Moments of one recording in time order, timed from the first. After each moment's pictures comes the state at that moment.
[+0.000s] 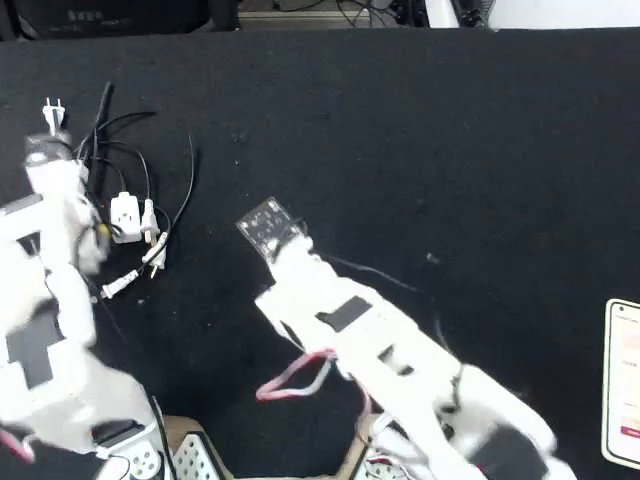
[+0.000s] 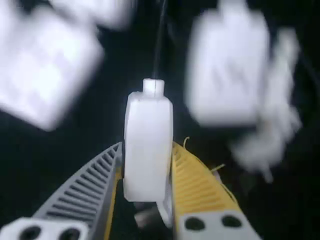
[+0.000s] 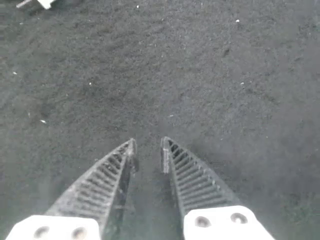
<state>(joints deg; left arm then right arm) -30.2 -27.0 38.1 57.1 -16.0 -38.1 -37.4 70.5 23.8 4.0</state>
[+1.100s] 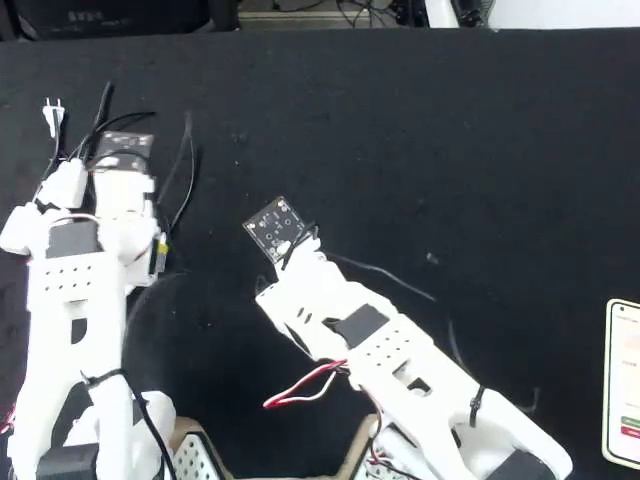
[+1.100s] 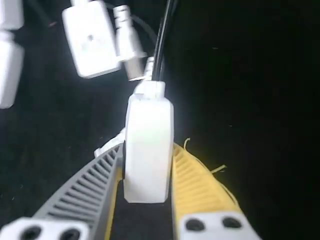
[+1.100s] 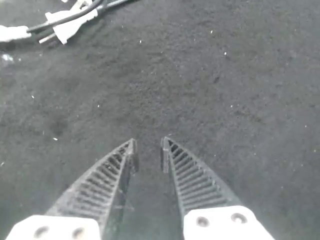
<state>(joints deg) -12.5 -34.4 39.5 69.5 -16.0 -38.1 -38.0 70.9 23.8 4.0</state>
